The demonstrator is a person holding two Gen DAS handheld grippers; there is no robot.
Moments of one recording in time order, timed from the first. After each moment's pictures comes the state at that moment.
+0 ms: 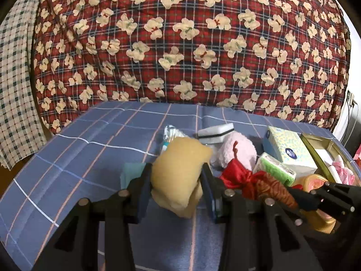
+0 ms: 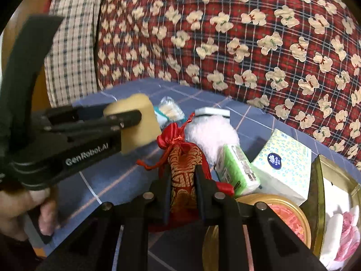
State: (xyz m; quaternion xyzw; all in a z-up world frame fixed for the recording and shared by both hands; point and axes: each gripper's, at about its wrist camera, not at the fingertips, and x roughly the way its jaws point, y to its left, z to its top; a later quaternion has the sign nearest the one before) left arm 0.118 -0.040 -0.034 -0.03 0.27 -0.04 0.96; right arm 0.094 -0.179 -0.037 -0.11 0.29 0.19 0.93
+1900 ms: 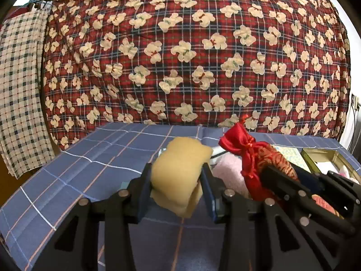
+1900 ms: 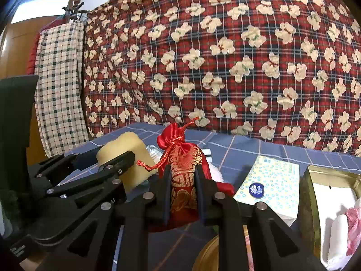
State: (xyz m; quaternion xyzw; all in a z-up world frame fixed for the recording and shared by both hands) left arm 0.110 -0.068 -0.022 -0.02 0.21 -0.01 0.98; right arm 0.096 -0.196 -0.016 -0.03 0.18 0.16 0.97
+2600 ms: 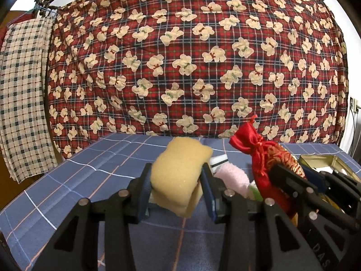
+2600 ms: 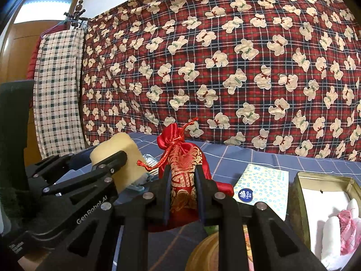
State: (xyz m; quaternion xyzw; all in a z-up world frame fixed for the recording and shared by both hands) left arm 0.097 -0.068 -0.016 -0.02 0.17 0.00 0.99; right arm 0.085 -0.204 -0.013 -0.03 0.14 0.14 0.98
